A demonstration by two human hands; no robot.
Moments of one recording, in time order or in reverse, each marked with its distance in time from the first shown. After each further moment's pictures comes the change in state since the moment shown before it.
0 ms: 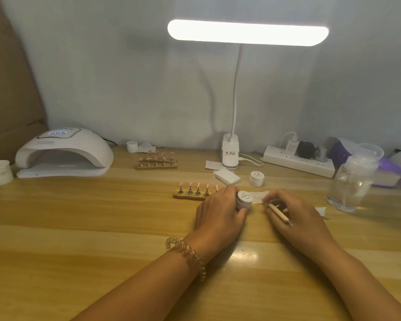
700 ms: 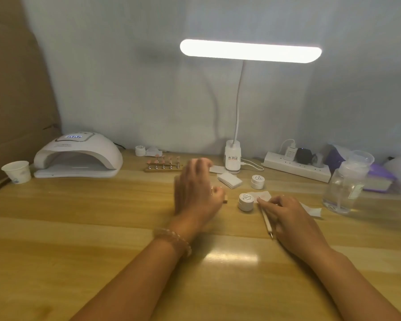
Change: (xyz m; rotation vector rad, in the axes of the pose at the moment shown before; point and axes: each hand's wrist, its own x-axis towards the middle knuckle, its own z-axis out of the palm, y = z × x) left_hand 0.008 -0.026 -0.044 0.147 0.390 0.026; right_hand -0.003 0.005 0.011 -0.289 -0.112 -0.008
